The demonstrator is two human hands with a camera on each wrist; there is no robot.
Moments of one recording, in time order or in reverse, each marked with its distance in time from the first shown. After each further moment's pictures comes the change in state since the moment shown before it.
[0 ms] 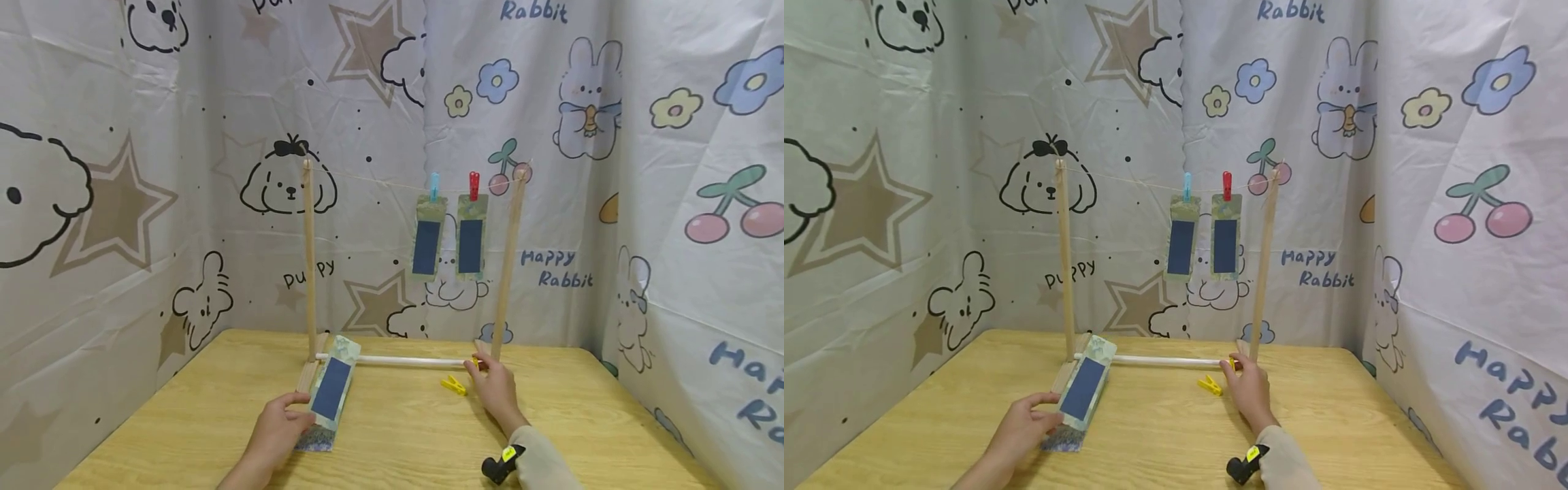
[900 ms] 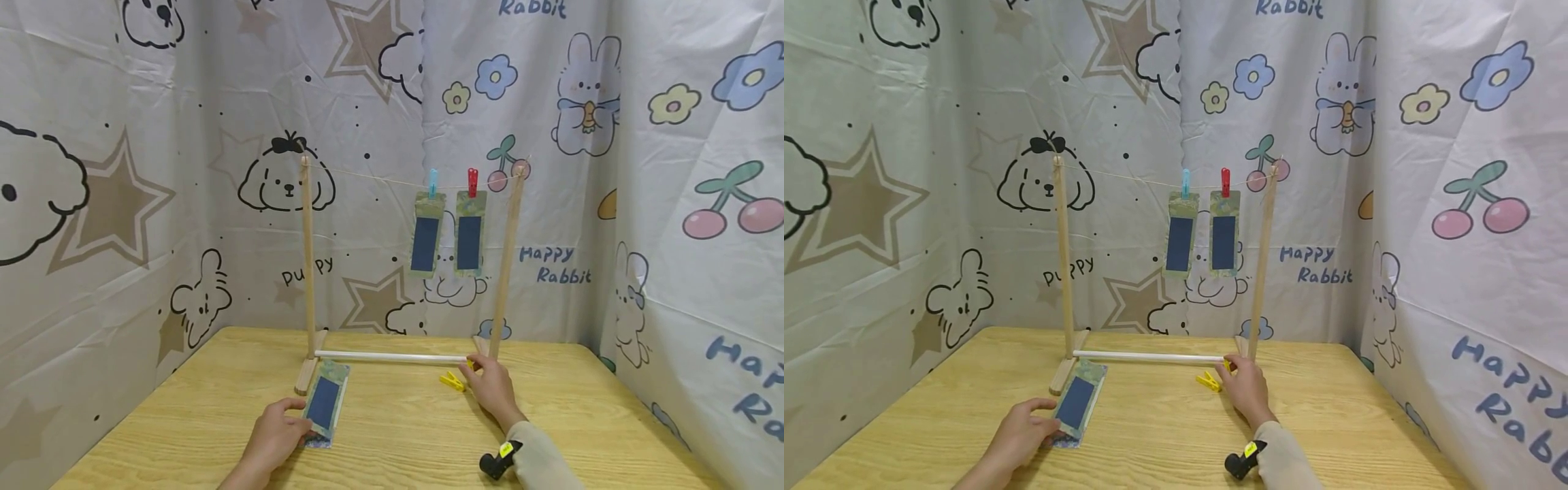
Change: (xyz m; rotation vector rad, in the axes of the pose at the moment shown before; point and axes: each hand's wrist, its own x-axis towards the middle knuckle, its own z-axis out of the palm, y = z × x) left_hand -0.004 -0.004 -0.002 0.067 -0.066 -0.086; right_hand -0.002 -0.002 0.000 -0.107 -0.091 -0.027
